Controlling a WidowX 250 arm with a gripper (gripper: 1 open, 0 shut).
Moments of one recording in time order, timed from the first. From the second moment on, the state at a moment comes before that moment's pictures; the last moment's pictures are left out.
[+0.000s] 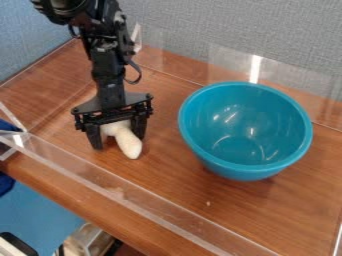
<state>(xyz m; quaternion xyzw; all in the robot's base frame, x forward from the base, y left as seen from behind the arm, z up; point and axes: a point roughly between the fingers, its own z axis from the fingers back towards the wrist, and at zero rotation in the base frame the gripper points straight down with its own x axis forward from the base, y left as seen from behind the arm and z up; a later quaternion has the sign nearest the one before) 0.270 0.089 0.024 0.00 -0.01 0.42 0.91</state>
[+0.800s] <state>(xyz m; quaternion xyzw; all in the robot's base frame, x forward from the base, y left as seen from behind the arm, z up) 0.268 0.085 0.022 0.00 -0.01 0.43 0.90</state>
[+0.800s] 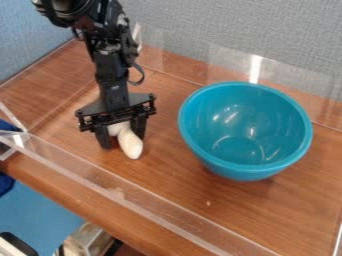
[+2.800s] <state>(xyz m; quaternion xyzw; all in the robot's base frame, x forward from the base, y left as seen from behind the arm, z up) 0.321 -0.065 0.101 -0.03 -0.03 0.18 0.98</state>
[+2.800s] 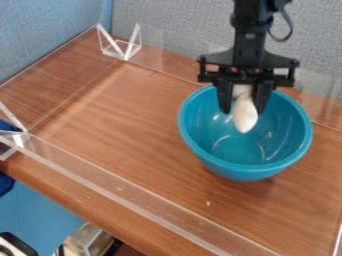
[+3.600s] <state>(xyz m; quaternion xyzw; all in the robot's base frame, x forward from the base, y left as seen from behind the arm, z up) 0.344 -0.070 0.052 -0.03 -0.02 0.13 0.99</state>
